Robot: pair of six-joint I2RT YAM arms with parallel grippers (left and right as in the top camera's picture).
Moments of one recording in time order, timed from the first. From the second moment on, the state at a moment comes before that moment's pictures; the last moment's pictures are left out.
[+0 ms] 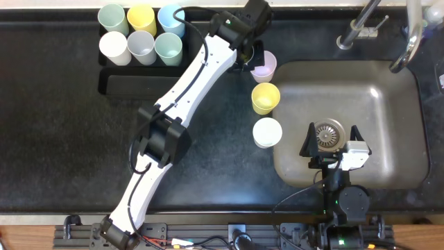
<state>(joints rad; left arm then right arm) -0.60 2.52 2.56 -1.27 0.05 -0.68 0.05 0.01 0.02 -0.01 0.08 0.10</state>
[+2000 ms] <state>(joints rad) 0.20 1.80 1.73 -1.20 -0.04 -0.89 0.05 0.01 0.02 -0.01 0.08 0.10</state>
